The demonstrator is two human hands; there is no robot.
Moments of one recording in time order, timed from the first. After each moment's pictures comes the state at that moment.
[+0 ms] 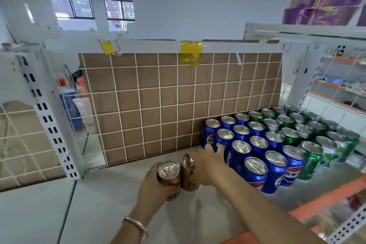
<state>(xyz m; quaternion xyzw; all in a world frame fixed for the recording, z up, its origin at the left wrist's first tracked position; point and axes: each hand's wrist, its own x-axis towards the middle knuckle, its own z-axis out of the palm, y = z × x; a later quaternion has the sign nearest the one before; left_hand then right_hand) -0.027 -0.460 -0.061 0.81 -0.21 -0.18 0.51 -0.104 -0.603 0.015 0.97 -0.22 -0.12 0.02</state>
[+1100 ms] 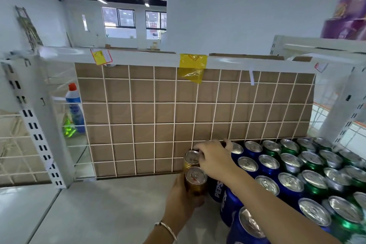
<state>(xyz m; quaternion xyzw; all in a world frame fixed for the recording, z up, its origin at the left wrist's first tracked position) -0.029 -0.603 -0.086 0.84 -0.20 -0.15 0.48 -0.055 -0.719 0.032 0.98 -0.13 0.11 -0.10</state>
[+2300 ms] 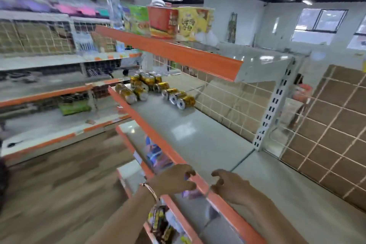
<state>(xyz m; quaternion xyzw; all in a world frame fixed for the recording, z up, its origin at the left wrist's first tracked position) -0.161 -0.183 -0.009 0.94 0.06 -0.14 0.31 -0.091 -0.357 -0.012 0.94 0.22 -0.22 -0.14</state>
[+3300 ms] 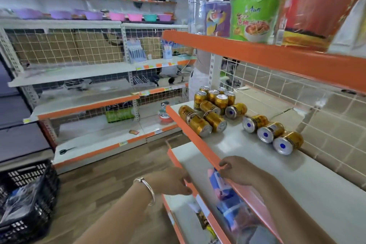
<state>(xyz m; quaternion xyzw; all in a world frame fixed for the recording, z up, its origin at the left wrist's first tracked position) -0.106 0.223 -0.010 0.93 0.17 -0.19 0.26 0.044 0.066 -0.014 0.90 0.32 -0.23 -0.18</state>
